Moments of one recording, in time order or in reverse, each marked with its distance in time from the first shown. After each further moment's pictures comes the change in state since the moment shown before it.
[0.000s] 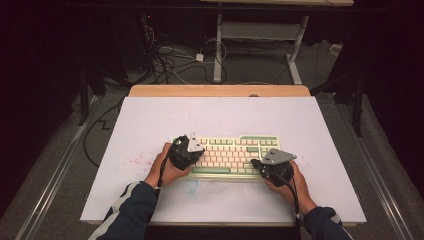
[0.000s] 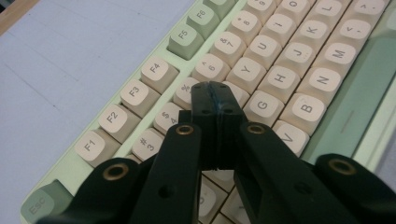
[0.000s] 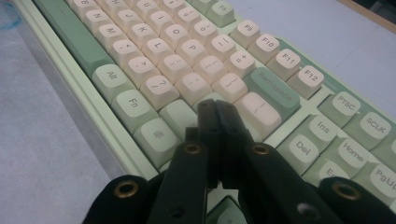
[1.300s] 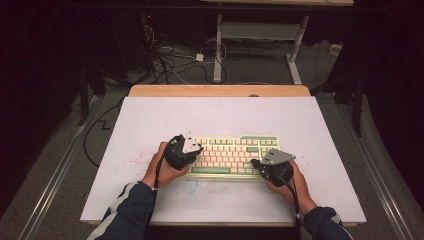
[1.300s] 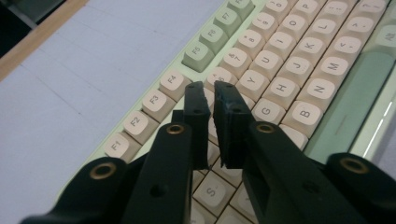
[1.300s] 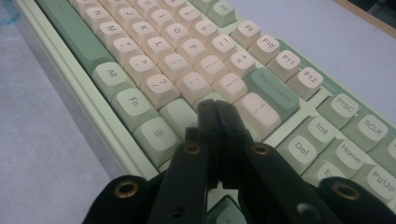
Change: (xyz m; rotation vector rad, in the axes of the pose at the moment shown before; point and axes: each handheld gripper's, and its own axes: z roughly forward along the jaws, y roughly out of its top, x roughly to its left) left arm 0.000 0.007 -0.015 -0.070 0.002 0.020; right arm 0.001 0.001 -0.001 0.008 -0.010 -0.020
